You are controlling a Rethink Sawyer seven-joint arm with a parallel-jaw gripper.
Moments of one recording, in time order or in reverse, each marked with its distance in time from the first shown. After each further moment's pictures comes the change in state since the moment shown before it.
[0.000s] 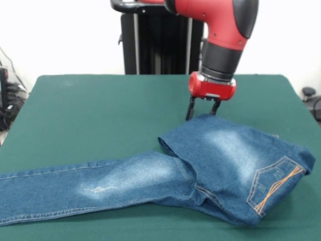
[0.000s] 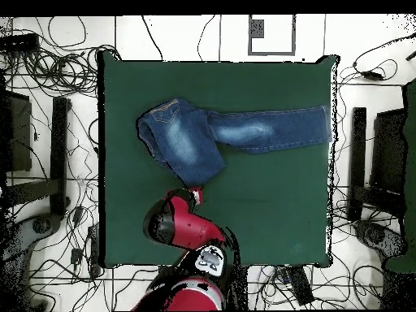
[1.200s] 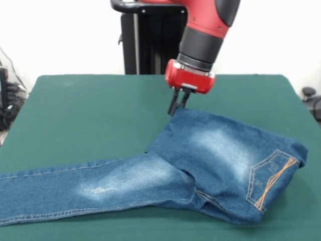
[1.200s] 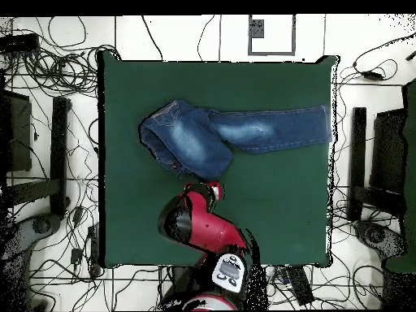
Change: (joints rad) arm -0.051 -0.057 -0.065 -0.006 -0.009 -0.007 0.000
